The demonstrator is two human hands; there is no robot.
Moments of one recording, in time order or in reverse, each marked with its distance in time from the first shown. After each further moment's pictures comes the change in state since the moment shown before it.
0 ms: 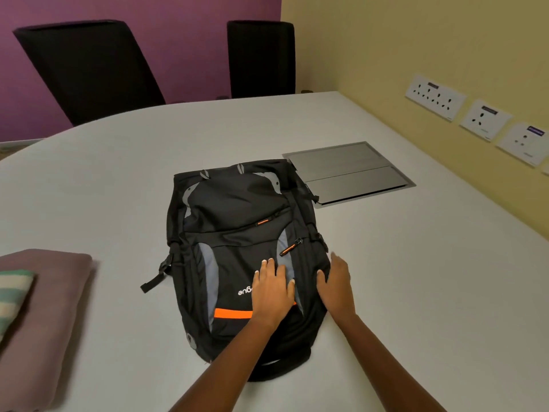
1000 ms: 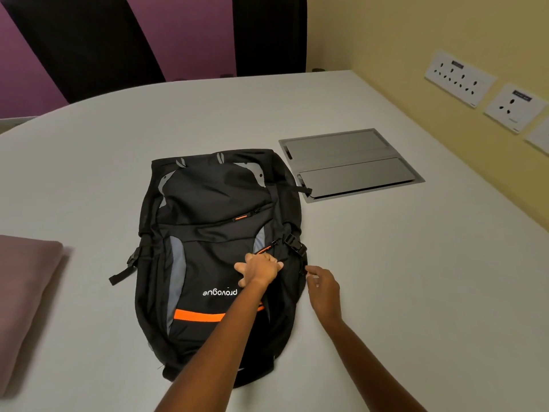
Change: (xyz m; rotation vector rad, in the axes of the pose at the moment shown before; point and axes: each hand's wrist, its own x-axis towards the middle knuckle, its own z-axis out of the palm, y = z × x) left_hand 0.074 0.040 0.015 -0.585 -0.143 -0.666; right_hand 0.037 0.048 -0.001 0.219 -0.048 -0.047
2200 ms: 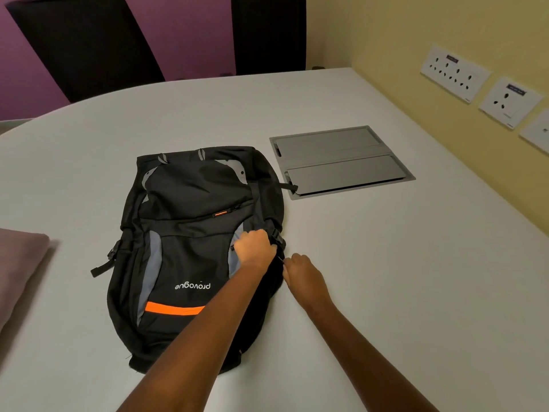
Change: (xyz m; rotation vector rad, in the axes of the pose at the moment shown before) left_hand -0.007 0.047 0.026 0.707 0.267 0.313; right_hand 0.025 0.000 -0.021 -0.530 -0.174 -0.447
